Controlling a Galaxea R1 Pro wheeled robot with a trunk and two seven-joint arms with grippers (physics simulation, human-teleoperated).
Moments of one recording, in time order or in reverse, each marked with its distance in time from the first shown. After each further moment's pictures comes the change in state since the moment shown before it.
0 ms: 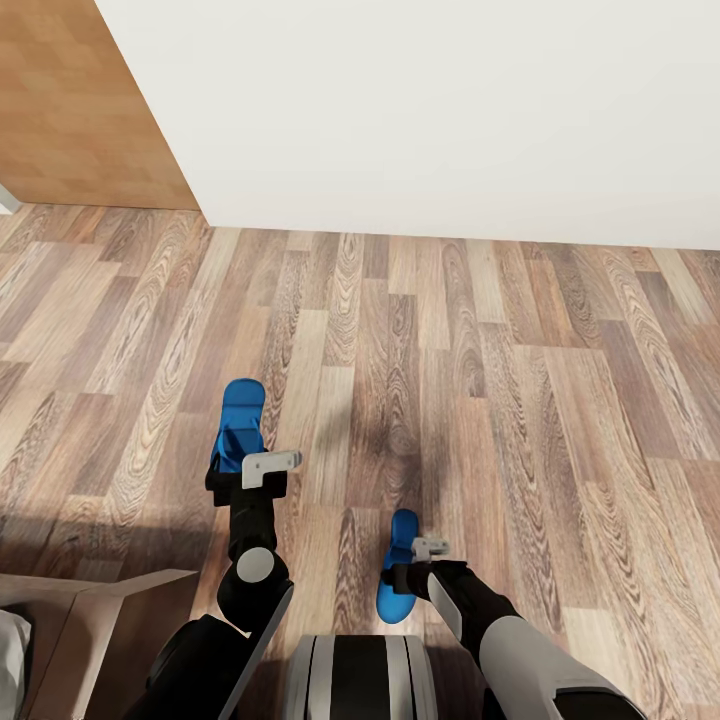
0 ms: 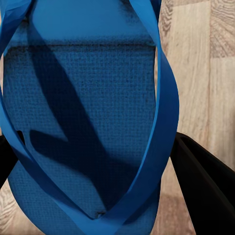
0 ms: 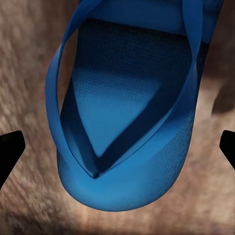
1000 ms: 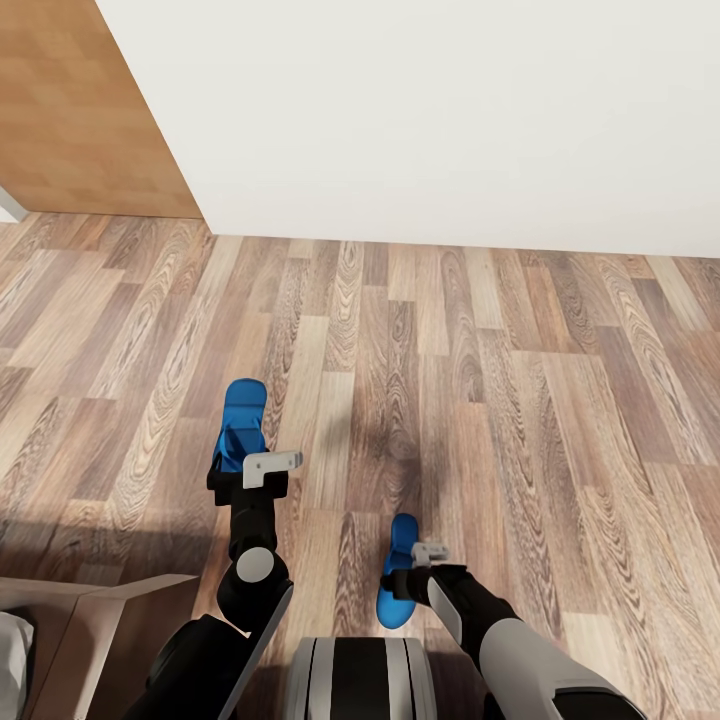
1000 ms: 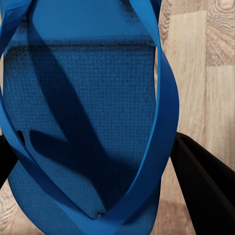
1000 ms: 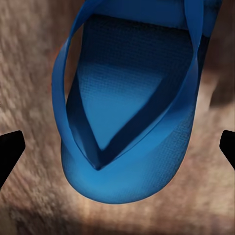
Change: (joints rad) left arm 0.000 0.000 0.002 0.000 0.000 0.000 -0.014; right arm 0.001 0.000 0.000 0.022 0.000 0.000 0.000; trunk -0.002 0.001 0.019
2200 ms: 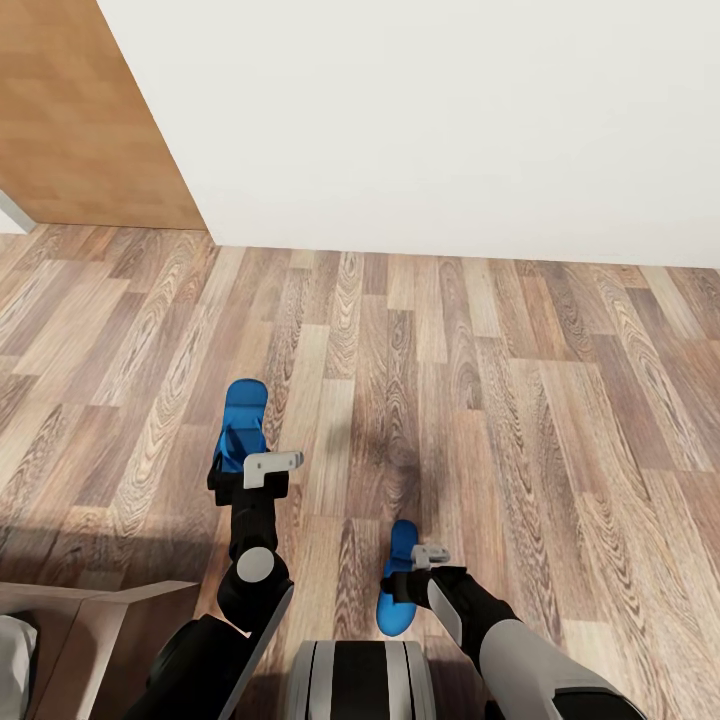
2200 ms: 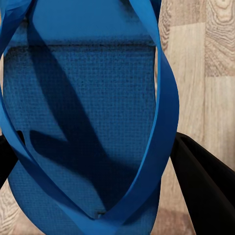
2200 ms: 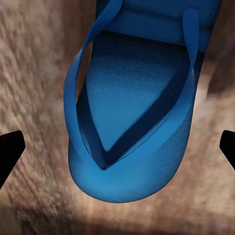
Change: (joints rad) left arm 0.000 -0.001 0.000 0.001 0.000 0.002 -0.003; right arm 0.001 0.000 0.000 0.010 0.000 0.000 0.000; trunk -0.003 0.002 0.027
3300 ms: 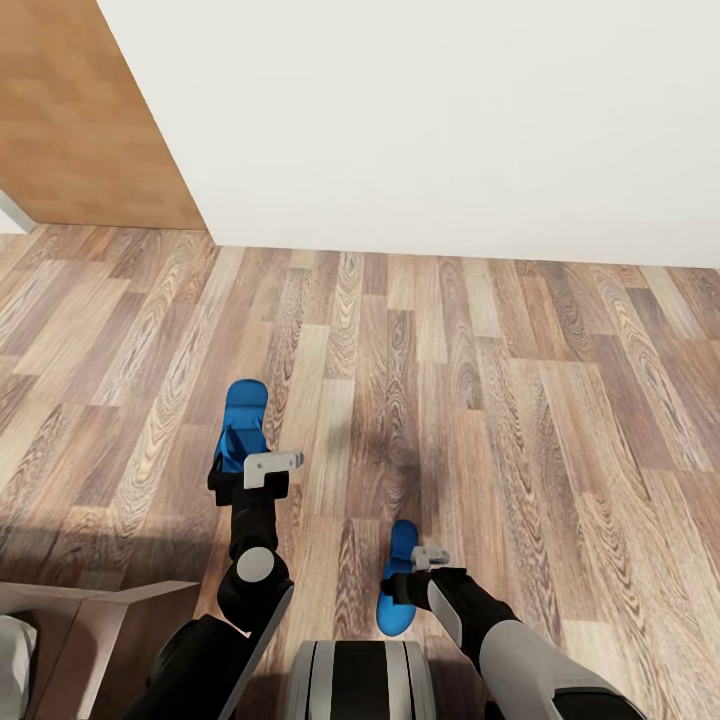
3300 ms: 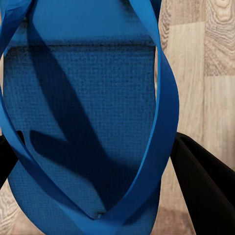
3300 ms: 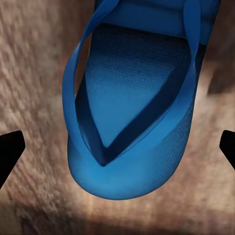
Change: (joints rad) left arm 0.000 0.000 0.000 0.000 0.004 0.002 -0.001; right arm 0.000 0.000 -0.001 0.007 0.000 0.000 -0.001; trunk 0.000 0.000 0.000
